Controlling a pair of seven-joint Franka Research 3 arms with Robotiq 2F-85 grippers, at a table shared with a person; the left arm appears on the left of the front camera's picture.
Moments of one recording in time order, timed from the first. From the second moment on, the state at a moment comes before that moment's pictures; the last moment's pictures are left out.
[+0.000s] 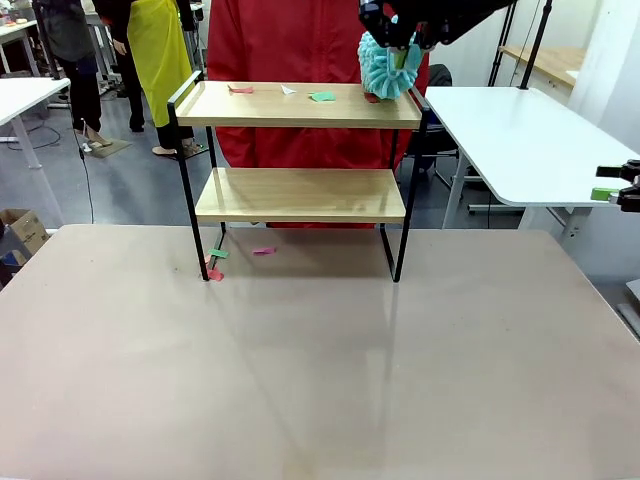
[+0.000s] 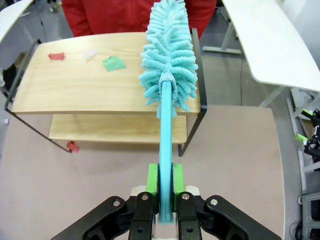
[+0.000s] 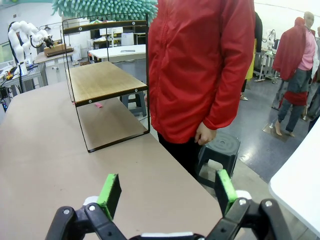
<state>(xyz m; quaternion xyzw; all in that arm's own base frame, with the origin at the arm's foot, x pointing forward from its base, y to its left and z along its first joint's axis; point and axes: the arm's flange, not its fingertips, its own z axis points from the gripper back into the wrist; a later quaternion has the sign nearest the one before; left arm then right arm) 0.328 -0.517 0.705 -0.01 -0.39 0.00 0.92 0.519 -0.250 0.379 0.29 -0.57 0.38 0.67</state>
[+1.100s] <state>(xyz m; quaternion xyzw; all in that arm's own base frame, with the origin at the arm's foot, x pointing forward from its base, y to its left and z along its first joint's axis) 0.333 -0.522 0.671 0.02 -0.36 0.00 0.93 0.519 -0.250 0.379 0.29 -0.57 0.38 0.67</state>
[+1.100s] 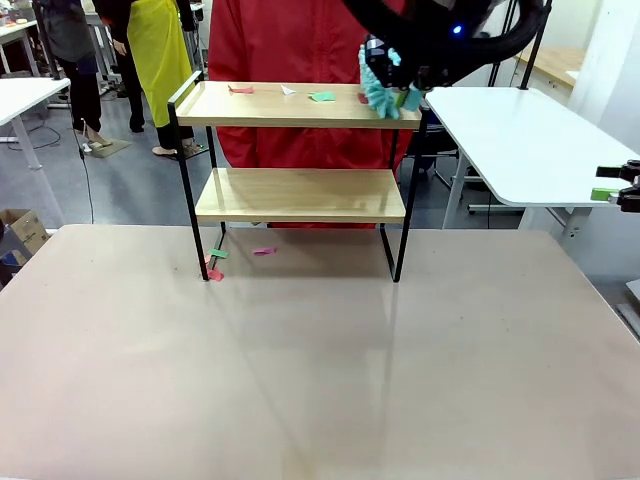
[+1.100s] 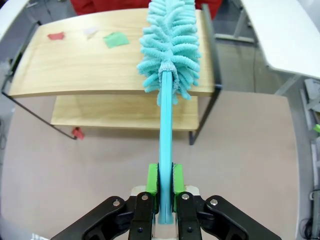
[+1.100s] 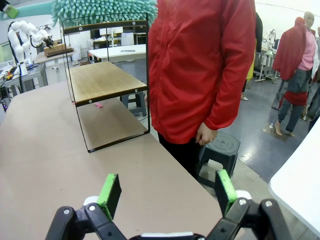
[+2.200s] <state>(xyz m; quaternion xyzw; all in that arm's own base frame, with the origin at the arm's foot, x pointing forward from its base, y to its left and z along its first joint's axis) 0.279 -0.323 0.650 0.20 -0.28 0.03 0.94 0.519 -0.250 0.379 0.29 -0.57 0.38 0.67</state>
